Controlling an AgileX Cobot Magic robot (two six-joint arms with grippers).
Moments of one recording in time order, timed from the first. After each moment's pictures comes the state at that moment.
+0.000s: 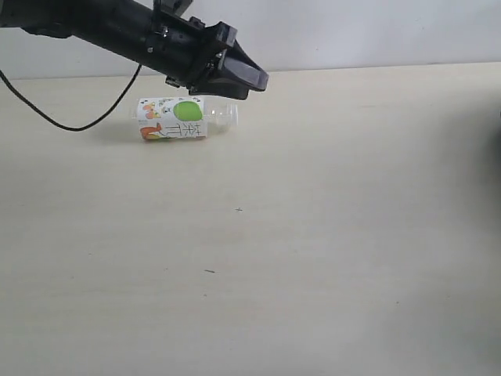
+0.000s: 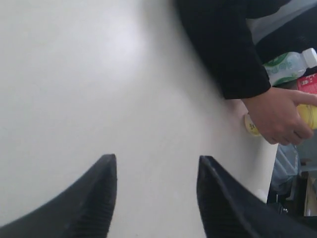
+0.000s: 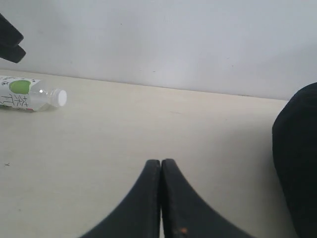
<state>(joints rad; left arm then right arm) -0.35 2.09 -1.60 -1.17 1.02 0.85 0.18 0.01 -0.01 0.03 0.27 -0.10</state>
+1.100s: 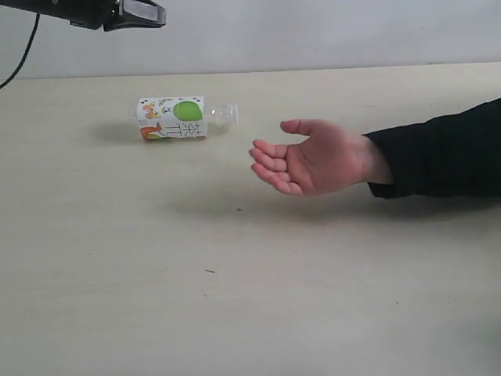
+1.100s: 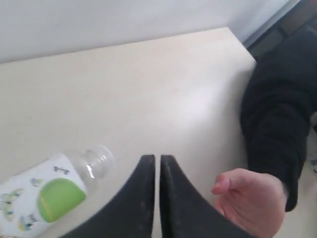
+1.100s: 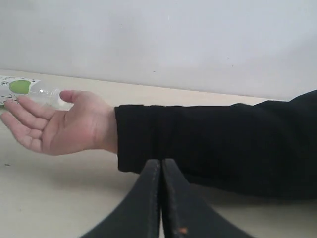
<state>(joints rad) -0.11 2.02 -1.62 -1.21 0.90 1.00 0.18 0.01 -0.01 0.03 0.27 -0.10</state>
